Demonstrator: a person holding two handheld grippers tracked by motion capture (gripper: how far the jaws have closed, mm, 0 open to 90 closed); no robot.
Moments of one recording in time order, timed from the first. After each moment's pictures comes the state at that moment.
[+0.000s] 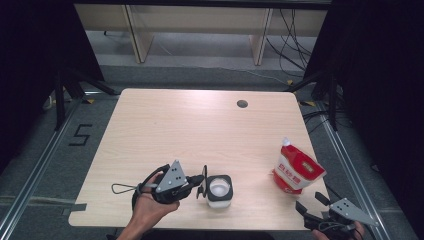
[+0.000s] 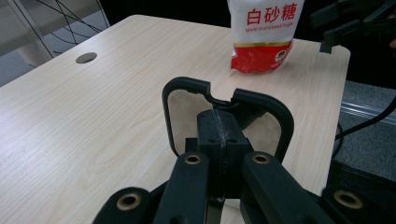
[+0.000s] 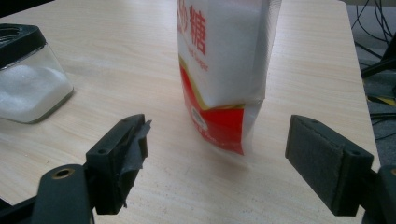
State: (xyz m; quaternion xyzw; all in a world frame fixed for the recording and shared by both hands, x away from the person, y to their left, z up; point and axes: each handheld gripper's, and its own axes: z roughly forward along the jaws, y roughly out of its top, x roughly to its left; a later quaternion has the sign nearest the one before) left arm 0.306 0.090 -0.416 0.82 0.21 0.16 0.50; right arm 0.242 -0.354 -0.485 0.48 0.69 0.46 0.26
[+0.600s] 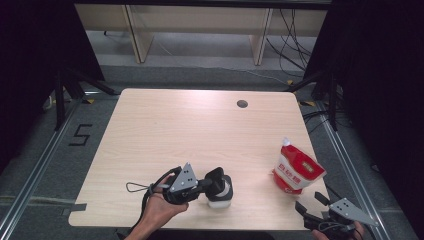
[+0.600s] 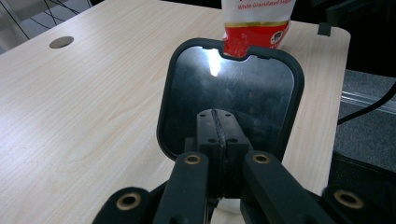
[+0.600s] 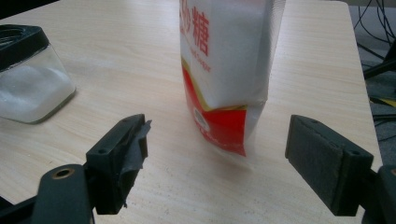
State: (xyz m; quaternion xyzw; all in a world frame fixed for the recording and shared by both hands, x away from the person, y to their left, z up) left arm 0.314 0.072 -0.438 0.84 0.21 0.14 0.48; right arm 0.242 -0.354 -0.484 0.47 0.70 0.46 0.27
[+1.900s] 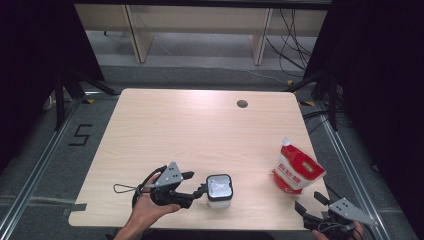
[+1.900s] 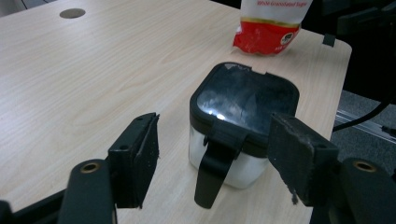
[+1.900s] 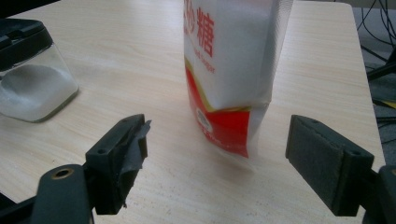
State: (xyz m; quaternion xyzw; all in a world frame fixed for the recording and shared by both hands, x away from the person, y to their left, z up) left arm 0.316 0.105 -0.447 0.82 0.27 0.11 0.50; right arm 0.241 -0.351 -0.484 0.48 0.69 0.47 0.25
